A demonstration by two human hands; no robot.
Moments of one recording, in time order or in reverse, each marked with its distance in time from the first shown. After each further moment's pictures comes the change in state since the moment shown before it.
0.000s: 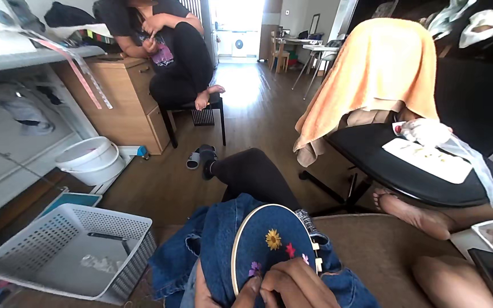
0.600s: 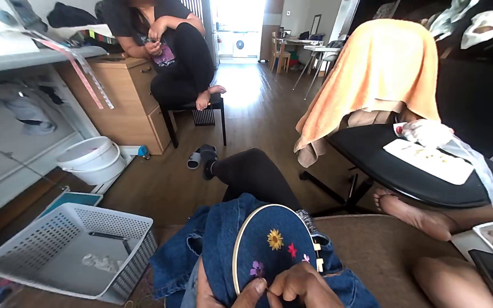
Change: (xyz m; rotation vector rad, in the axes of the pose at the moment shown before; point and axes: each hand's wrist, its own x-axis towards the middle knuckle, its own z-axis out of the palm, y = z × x) left_hand 0.001 -0.001 -0.001 -0.040 -0.030 -0.011; right_hand -0.009 0.002 0.000 0.256 0.089 0.080
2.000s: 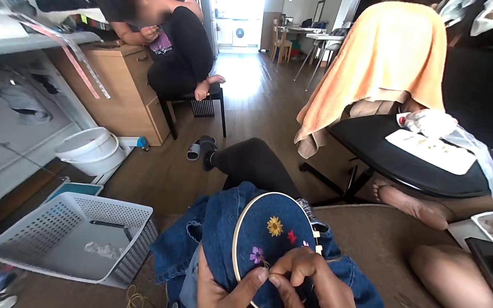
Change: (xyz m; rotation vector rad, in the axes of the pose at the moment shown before) left_hand -0.002 0.002 -0.001 0.006 -0.017 -0.012; right_hand -0.004 0.006 -0.002 0.127 0.001 0.045
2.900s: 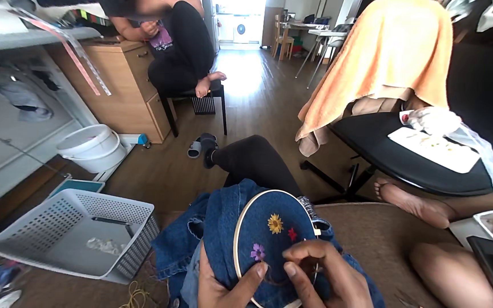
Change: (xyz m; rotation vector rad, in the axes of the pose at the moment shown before) left_hand -0.001 0.002 0.001 0.010 0.019 -0.040; right_hand 0.001 -0.002 -0.015 -0.009 -0.002 0.113
